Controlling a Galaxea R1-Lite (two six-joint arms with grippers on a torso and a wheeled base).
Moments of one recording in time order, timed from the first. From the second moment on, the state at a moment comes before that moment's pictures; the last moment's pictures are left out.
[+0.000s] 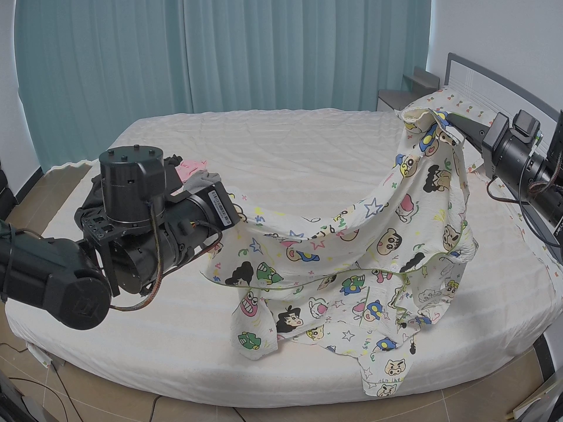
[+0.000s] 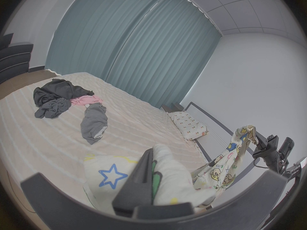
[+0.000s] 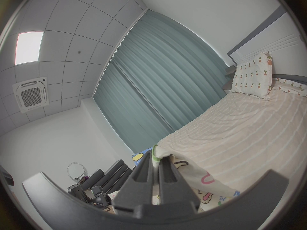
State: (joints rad) left arm -0.59 1.74 -0.85 -0.69 0.24 -0.59; right arm 0.24 1.54 -0.81 -0.91 0.26 0.70
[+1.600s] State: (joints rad) left arm -0.39 2.64 -1.74 -0.59 0.38 -0.53; right arm 0.15 2.40 -1.22 -1.08 0.10 0.69
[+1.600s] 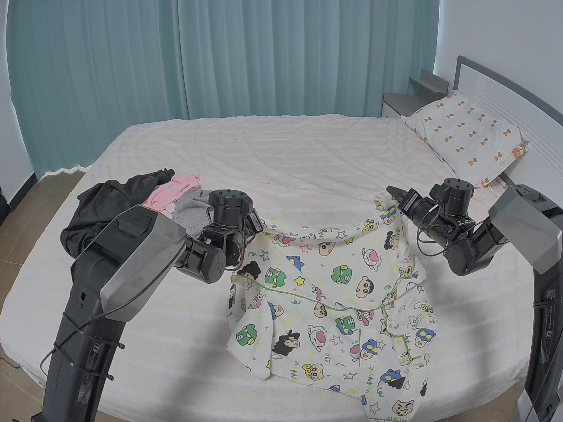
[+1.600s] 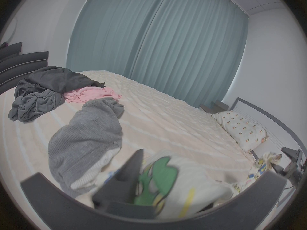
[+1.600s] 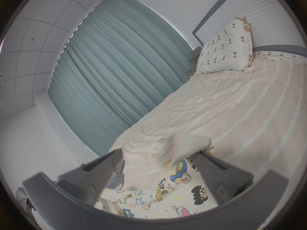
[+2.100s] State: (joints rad) left arm -0.30 2.74 -1.92 -0.55 0.42 -0.47; right arm 0.09 2.43 -1.25 -1.05 0.10 0.69
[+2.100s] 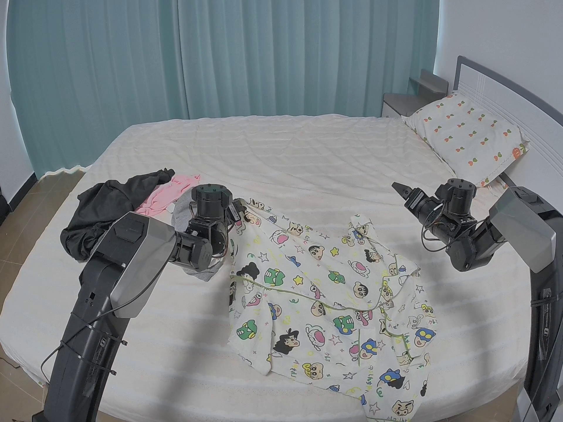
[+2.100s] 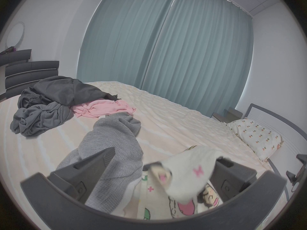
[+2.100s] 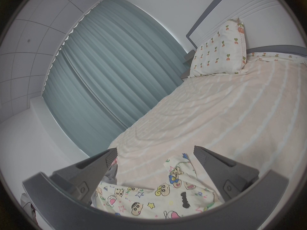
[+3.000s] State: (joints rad) left arm -0.27 2.37 -1.73 -0.12 0.10 -0.66; right arm -0.11 2.35 -0.64 -1.12 0.44 0.36
